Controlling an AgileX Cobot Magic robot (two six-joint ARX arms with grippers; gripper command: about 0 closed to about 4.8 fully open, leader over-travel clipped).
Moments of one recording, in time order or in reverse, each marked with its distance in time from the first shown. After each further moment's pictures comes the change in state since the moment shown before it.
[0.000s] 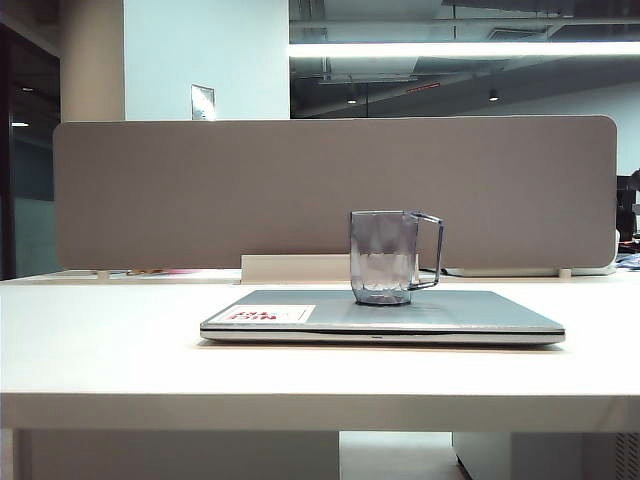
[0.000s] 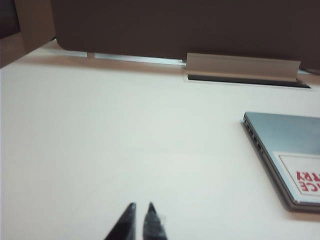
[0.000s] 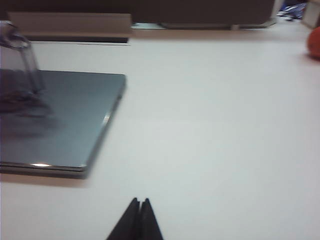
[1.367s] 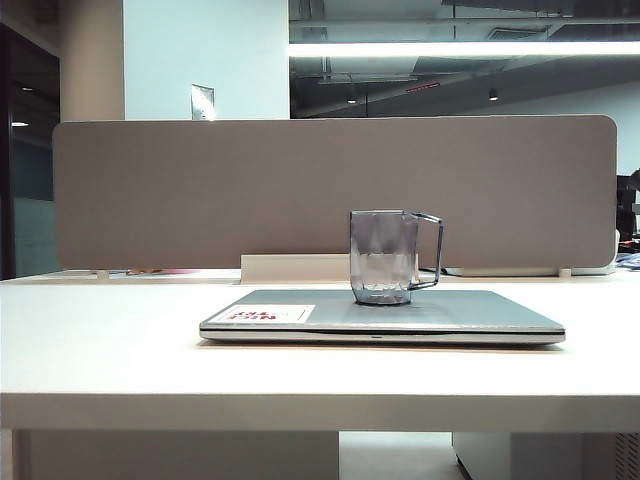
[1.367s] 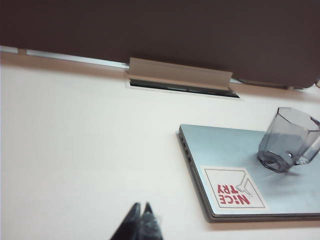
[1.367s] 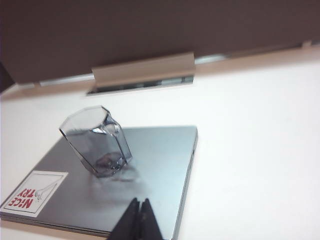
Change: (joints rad) left arm -0.001 0.244 0.191 0.029 0.207 -0.111; right arm 0.005 0.425 0.330 0.135 -0.196 0.196
